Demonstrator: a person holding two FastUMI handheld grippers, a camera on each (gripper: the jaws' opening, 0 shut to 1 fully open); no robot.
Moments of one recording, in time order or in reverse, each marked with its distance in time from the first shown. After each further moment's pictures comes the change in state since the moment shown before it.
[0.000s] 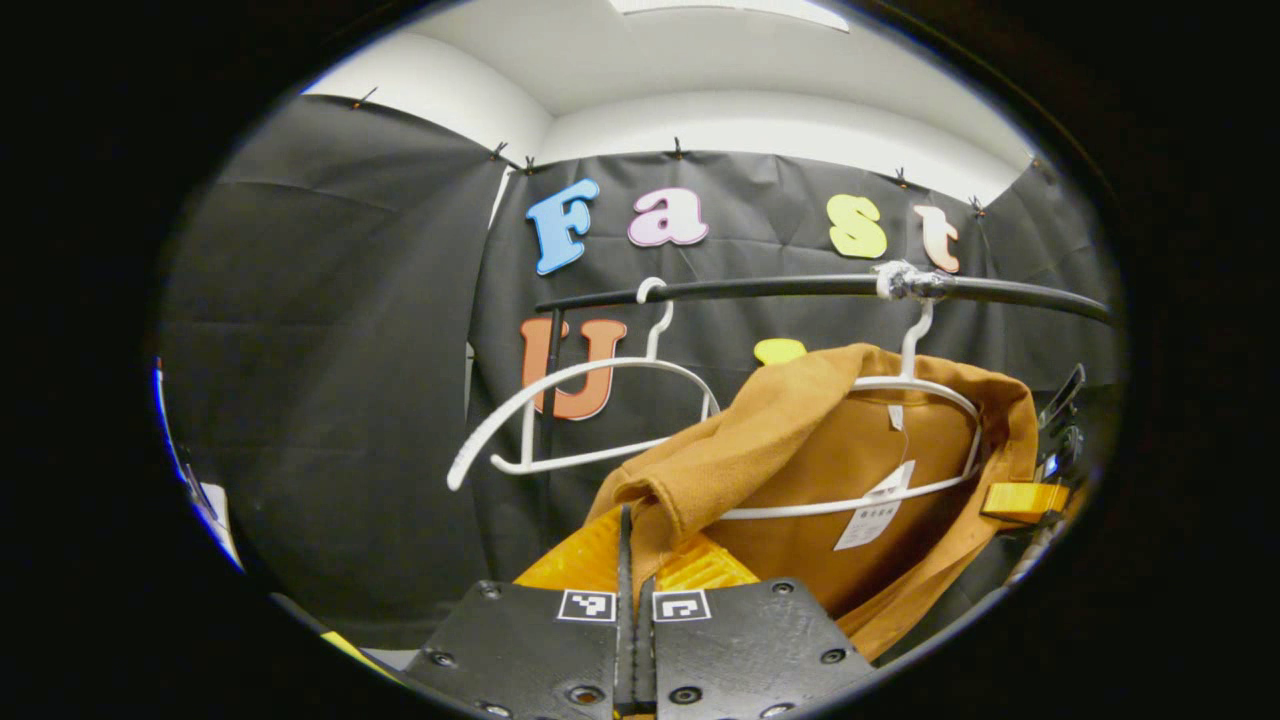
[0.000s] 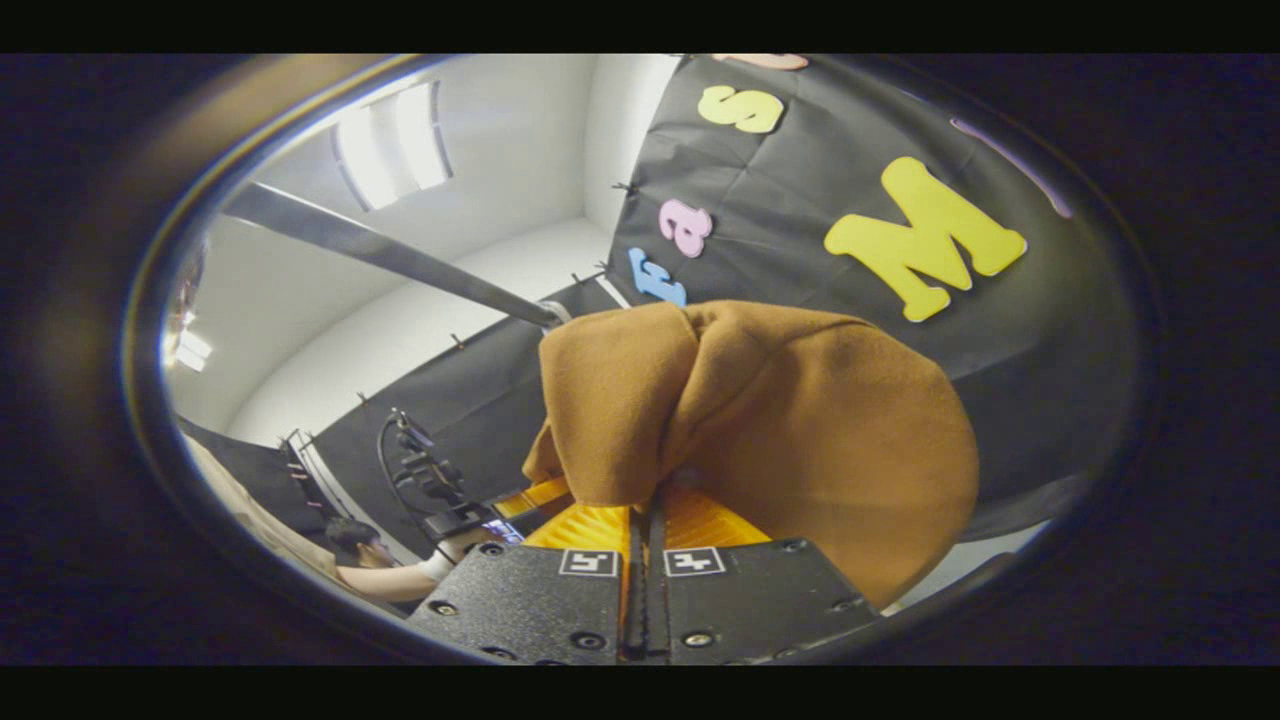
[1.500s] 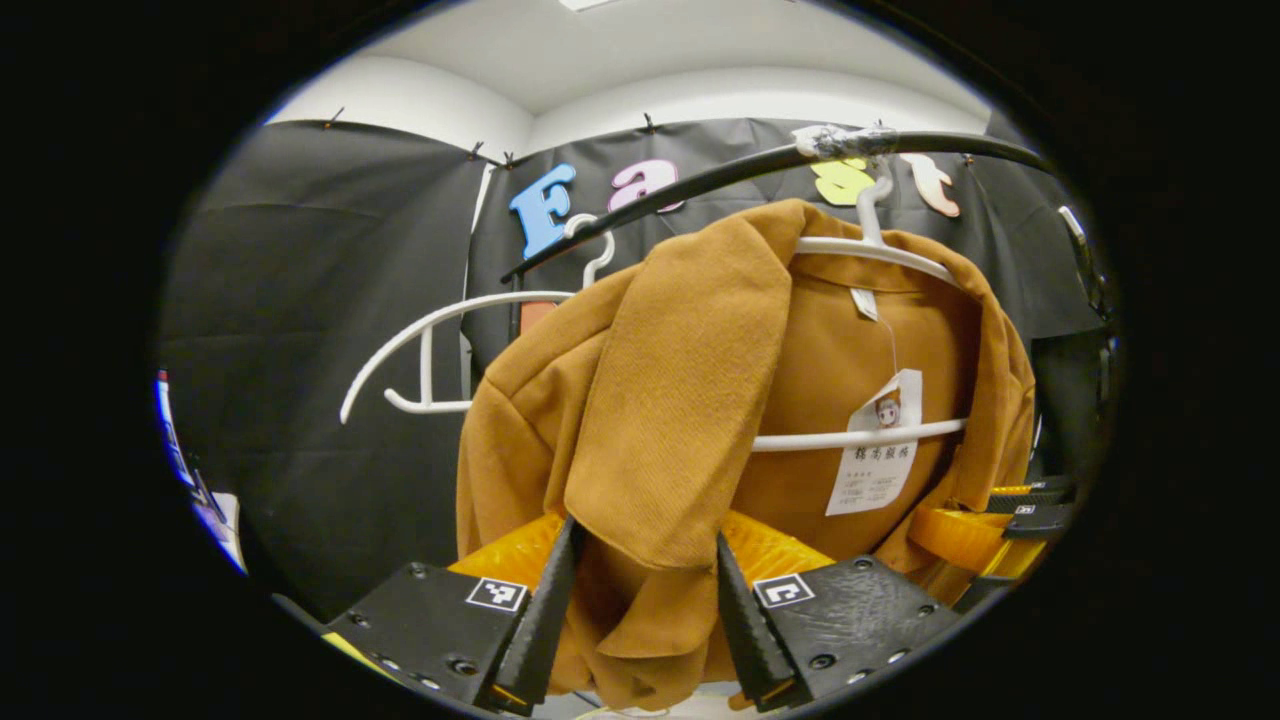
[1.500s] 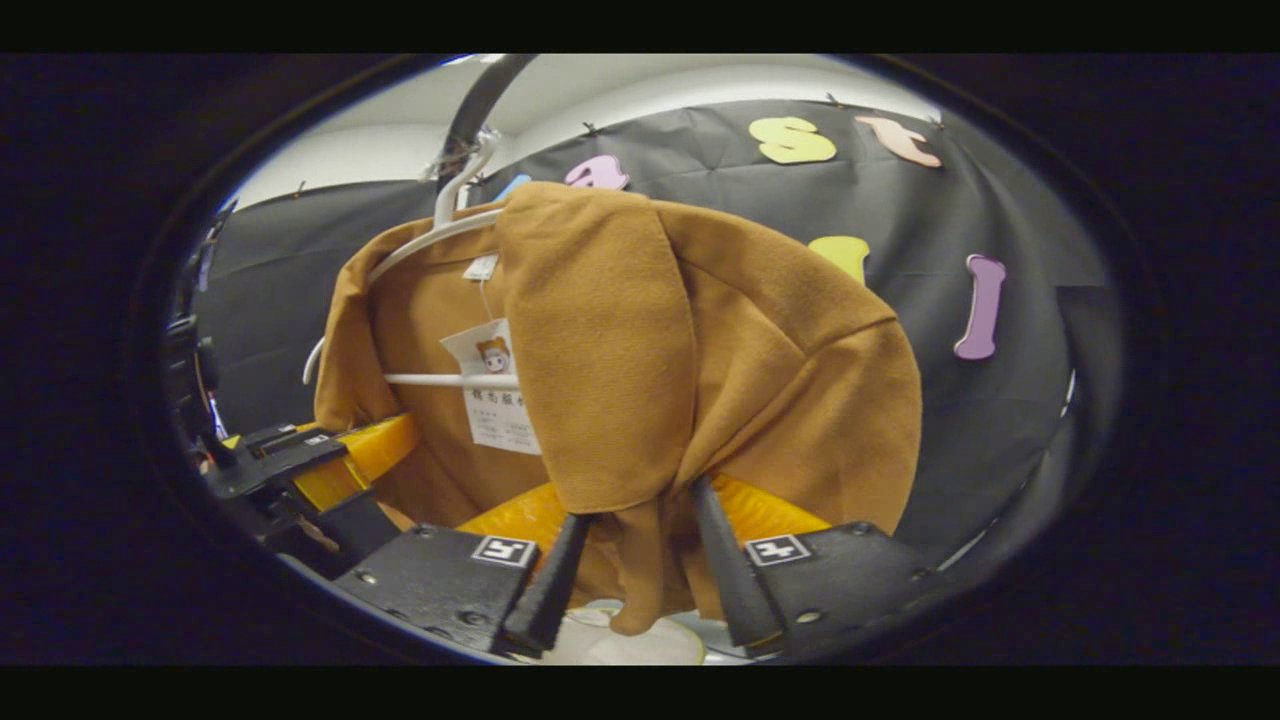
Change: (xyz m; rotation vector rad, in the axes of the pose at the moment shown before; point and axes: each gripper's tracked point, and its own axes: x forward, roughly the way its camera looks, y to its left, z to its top) left arm 0.040 -0.059 -0.071 0.067 0.050 0.068; right arm 0.033 -0.109 -0.041 -0.466 0.078 -0.826
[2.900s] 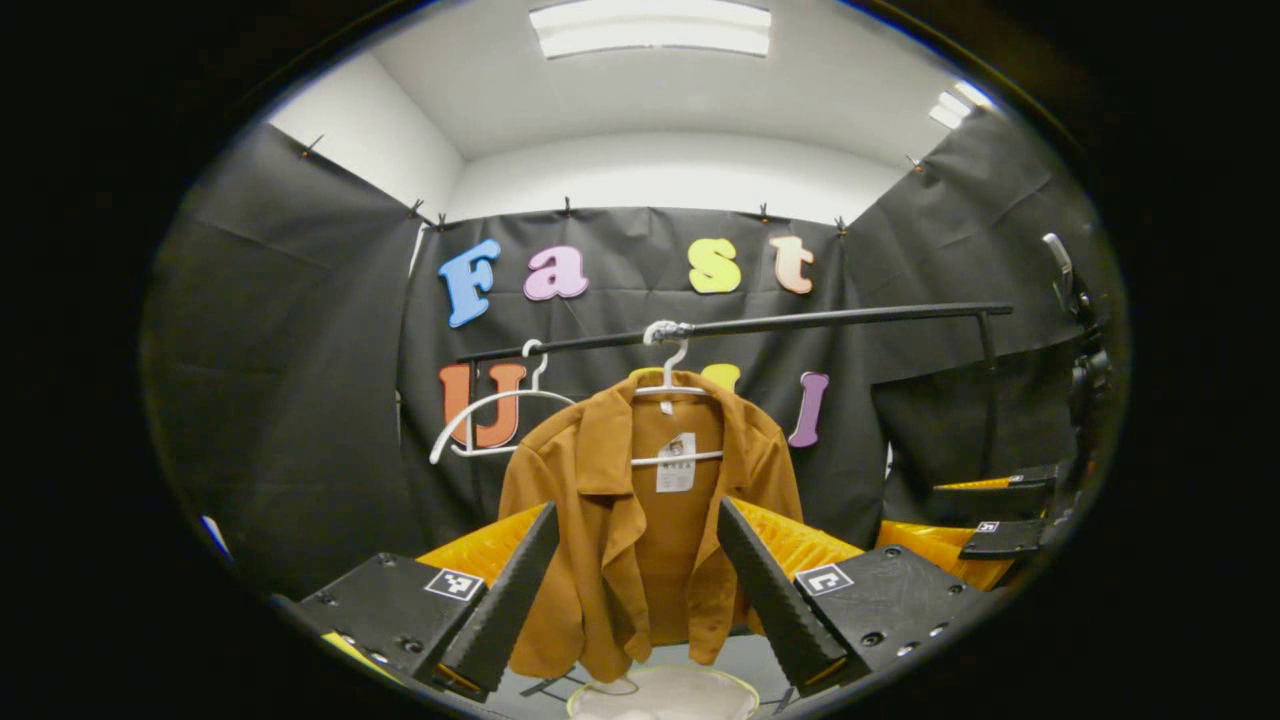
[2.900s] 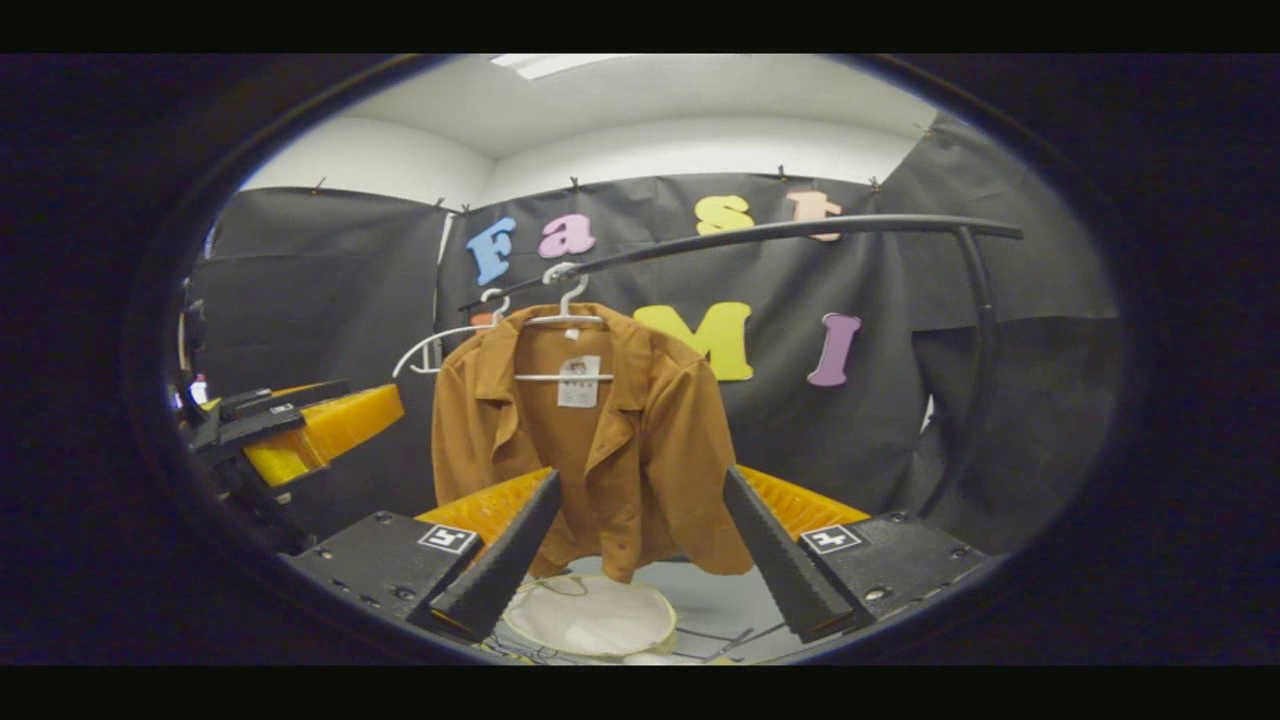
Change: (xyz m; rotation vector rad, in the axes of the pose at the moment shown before) left arm -0.208 -0.012 0.048 0.010 -0.161 -0.338; right arm -0.250 0.053 -0.021 -0.055 -0.125 -0.273
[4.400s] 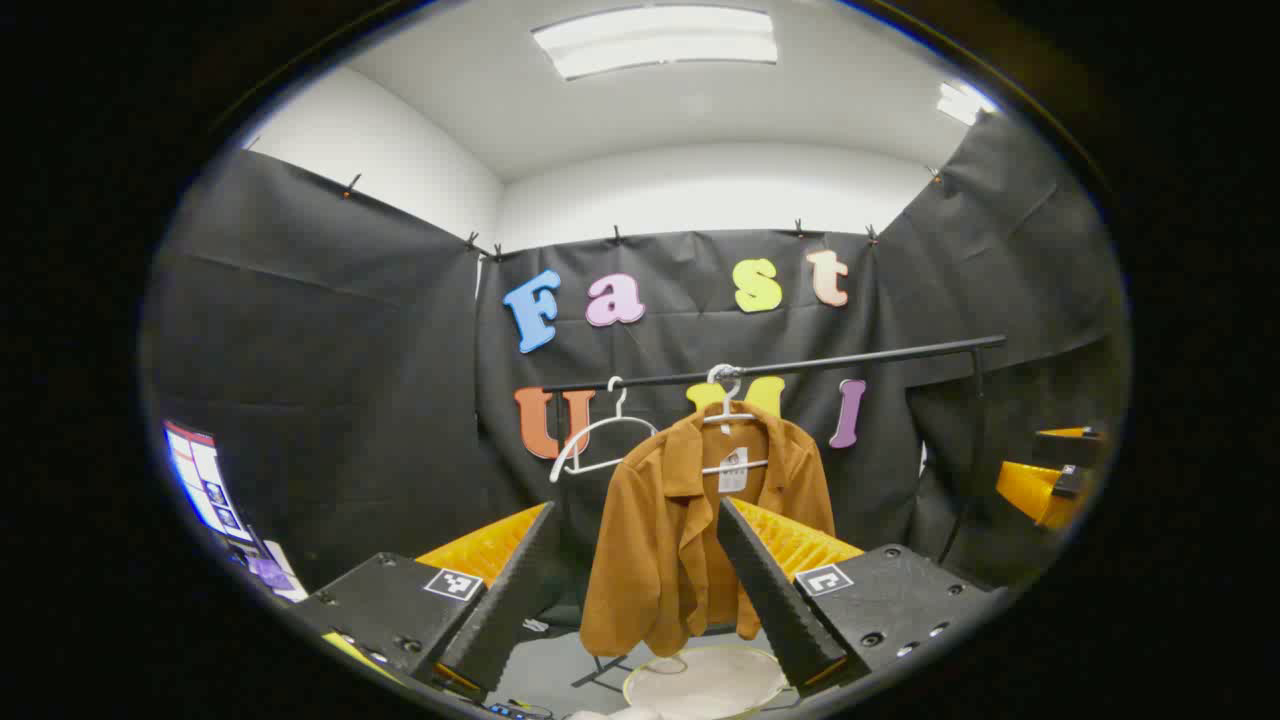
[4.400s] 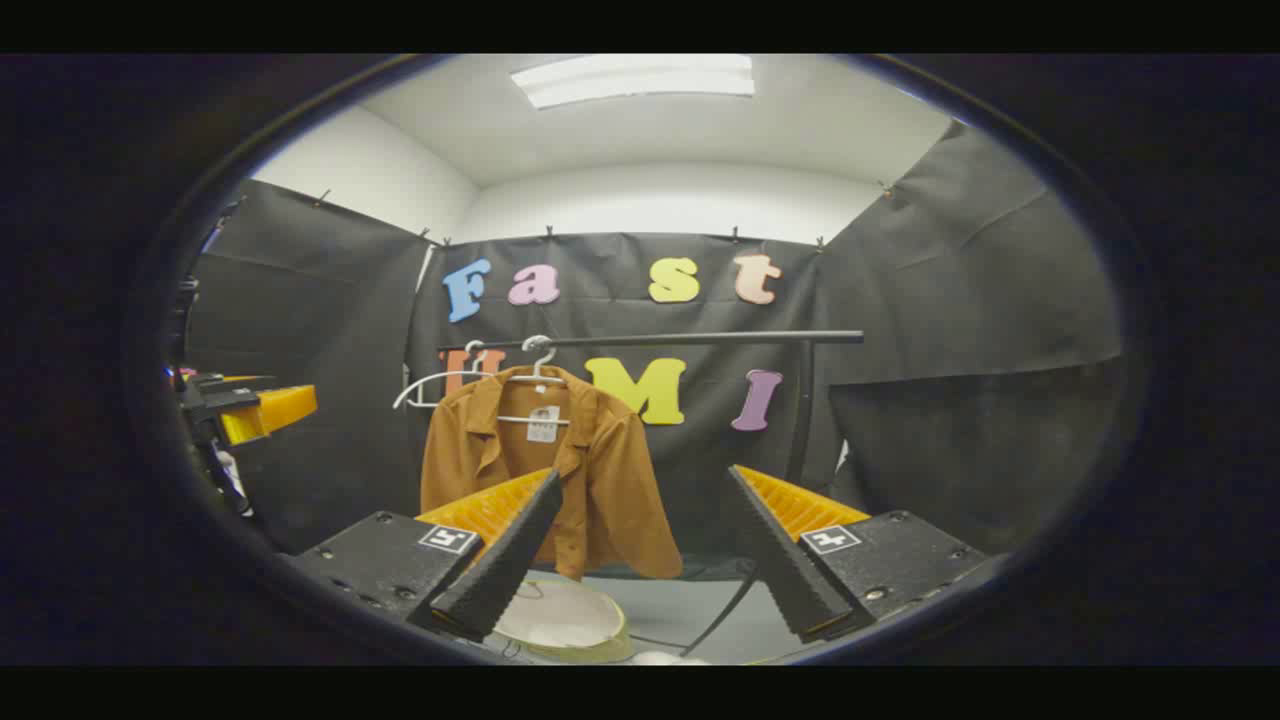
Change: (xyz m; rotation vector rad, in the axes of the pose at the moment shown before) left arm -0.151 0.048 0.070 0.064 -0.006 0.129; right arm -0.200 -0.011 0.046 -0.043 -0.157 -0.180
